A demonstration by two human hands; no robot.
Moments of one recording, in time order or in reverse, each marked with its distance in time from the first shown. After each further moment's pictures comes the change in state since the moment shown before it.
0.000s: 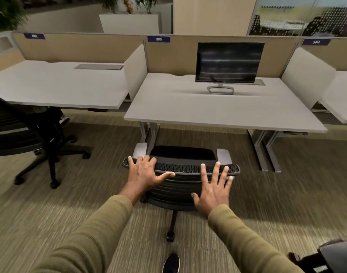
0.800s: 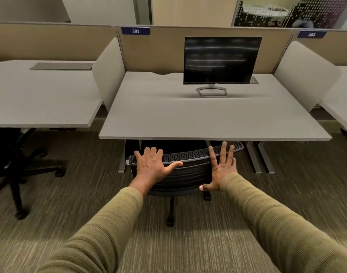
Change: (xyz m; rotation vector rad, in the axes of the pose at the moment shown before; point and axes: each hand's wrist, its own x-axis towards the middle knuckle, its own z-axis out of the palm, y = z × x) left_hand 0.241 0.028 -0.003 0.029 0.051 0.068; right_hand 0.263 0.044 -0.051 -0.147 -0.407 0.109
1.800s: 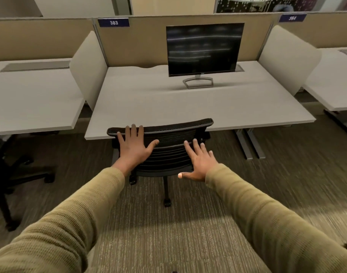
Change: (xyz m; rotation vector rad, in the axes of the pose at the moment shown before) left_hand 0.059 -0.031 0.006 -0.148 -0.020 -0.023; right_hand -0.007 -0.026 -0.003 0.219 0.034 -0.248
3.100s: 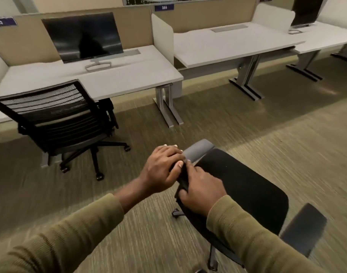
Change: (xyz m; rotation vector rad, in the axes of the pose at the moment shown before) left_hand -0.543 0.526 0.035 -0.519 0.154 1.036; right_hand -0.636 0.286 0.160 0.267 0.314 0.292
